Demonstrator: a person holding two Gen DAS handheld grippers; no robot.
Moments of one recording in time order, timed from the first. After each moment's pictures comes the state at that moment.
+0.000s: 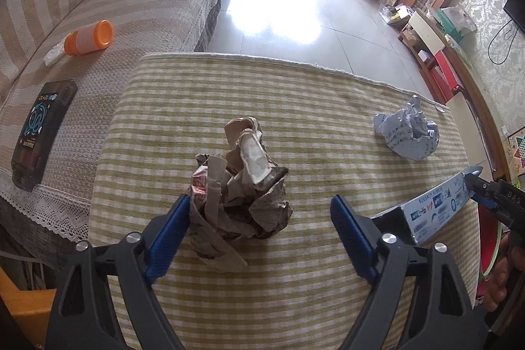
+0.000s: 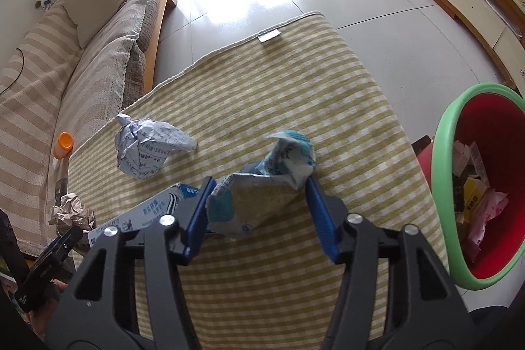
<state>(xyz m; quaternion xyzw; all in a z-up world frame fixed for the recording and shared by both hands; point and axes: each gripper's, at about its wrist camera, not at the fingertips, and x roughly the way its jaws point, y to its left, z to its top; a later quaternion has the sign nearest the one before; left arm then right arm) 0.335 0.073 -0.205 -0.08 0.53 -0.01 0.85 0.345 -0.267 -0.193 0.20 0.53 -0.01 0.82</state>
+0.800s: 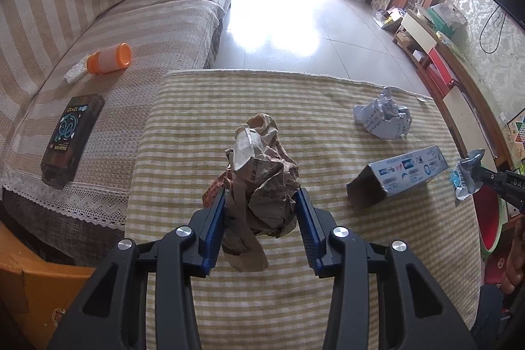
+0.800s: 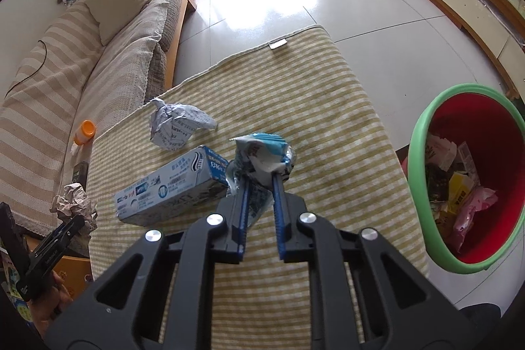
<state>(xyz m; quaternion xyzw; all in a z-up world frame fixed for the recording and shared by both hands) 0.276 0.070 -0.157 -0.04 0.49 -0.01 0.87 0.297 -0.277 -0.151 0.20 0.51 0.03 0.84</state>
